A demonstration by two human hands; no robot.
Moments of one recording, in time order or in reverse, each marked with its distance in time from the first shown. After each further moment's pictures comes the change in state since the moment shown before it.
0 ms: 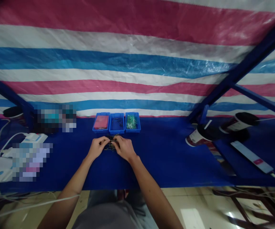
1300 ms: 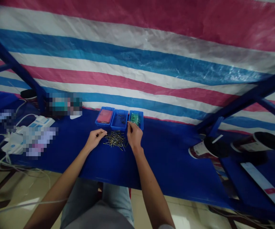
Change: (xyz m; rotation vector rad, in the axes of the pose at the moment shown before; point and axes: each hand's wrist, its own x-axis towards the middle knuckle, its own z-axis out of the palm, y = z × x) left_hand -0.004 -0.003 -0.003 -0.106 0.166 -0.117; right_hand 0.034 0.034 -0.038 0.130 0.309 0.240
